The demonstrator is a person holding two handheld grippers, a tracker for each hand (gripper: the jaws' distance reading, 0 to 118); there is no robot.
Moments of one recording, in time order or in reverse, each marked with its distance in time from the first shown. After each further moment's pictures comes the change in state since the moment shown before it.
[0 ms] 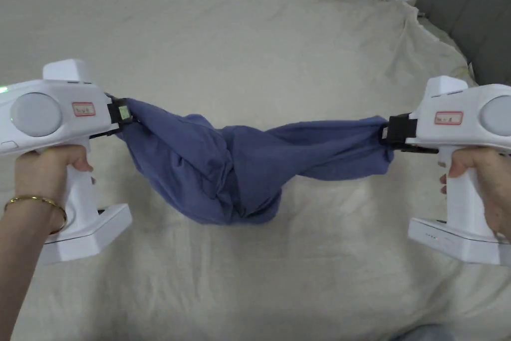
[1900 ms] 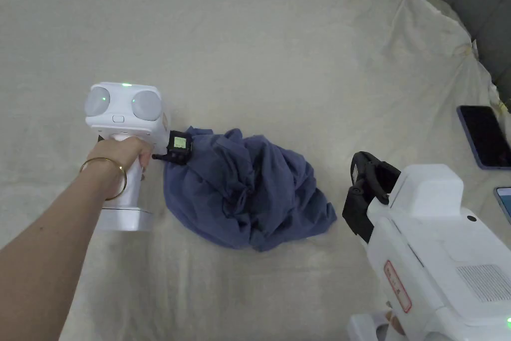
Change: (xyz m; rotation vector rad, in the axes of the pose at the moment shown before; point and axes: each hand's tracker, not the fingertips) left arm 0.066 -0.050 -0.223 -0.569 0.138 -0.266; right arm -0.089 -0.128 0.048 0.421 -0.095 0.186
